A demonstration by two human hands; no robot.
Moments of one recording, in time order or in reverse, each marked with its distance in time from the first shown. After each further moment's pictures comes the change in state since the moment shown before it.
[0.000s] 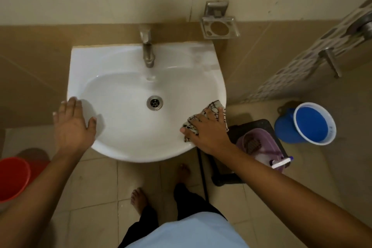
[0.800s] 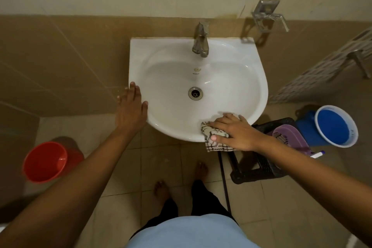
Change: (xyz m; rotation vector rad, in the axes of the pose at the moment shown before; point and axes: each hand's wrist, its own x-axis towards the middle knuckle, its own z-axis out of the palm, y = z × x) left_hand -0.007 -0.030 -0.013 -0.091 -0.179 0.103; right_hand -0.025 -0.073 -0.003 0.050 -0.332 -0.213
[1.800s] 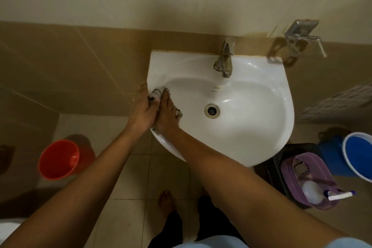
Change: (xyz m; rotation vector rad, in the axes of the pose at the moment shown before) left_hand 0.041 0.001 -0.024 -0.734 0.096 -0.150; right_hand 0.224 -0.191 -0.002 0.670 0.239 0.207
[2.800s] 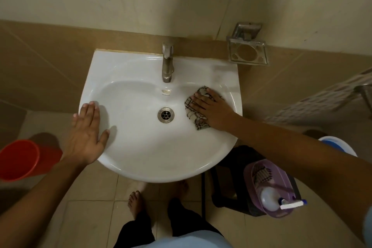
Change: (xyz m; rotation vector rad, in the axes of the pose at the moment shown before) left_hand -0.037 -0.028 0.050 0.844 -0.050 0.140; right_hand 0.034 0.238 -0.285 -1.491 -0.102 -0.610
